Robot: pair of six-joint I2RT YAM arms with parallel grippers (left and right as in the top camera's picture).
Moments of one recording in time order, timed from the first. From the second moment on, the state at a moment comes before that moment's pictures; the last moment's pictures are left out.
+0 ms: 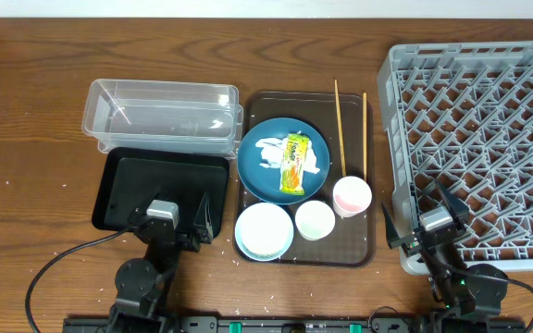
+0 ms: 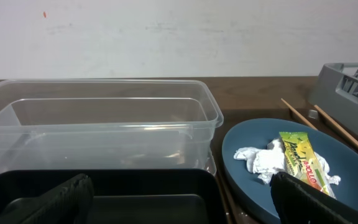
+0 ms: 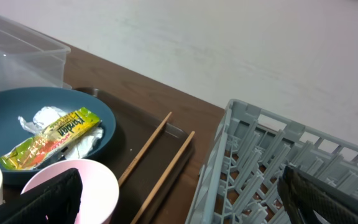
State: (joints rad) left arm -0.21 0.01 0.02 -0.12 -0.01 -0.09; right arm -0.10 0.01 0.01 -0.04 -0.46 -0.27
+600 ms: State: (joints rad) left arm -0.21 0.01 0.02 -0.12 -0.01 -0.09; right arm -0.10 0.01 0.01 -0.04 -0.46 -0.27
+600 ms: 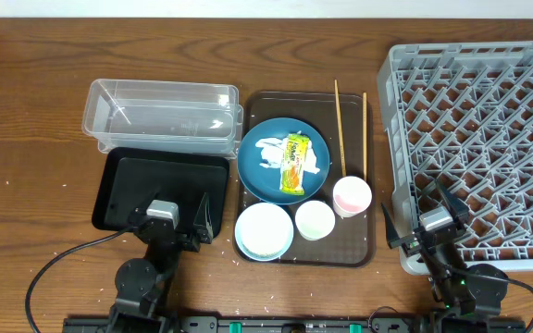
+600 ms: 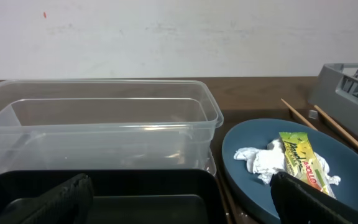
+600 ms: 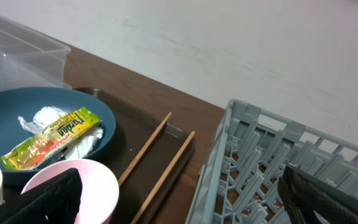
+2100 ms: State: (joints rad) left arm -0.22 1.12 1.09 -1.05 0.63 -0.31; right arm -0.10 0.75 0.83 -0.81 -0.66 0.09
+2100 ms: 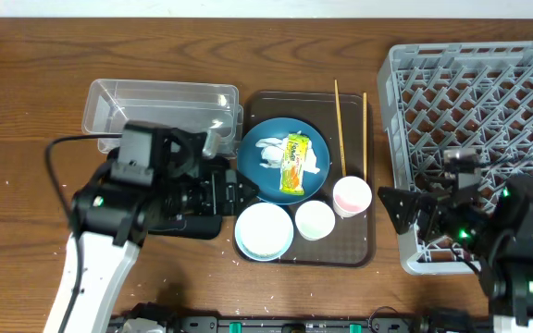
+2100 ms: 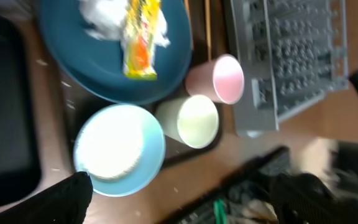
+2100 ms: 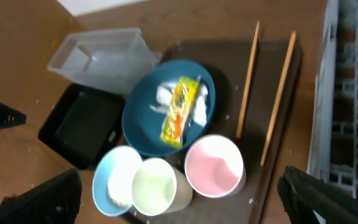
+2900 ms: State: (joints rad) left arm -0.84 1.61 1.10 -0.74 0.07 -0.39; right arm -0.10 0.90 0.83 -0.96 -0.46 0.22
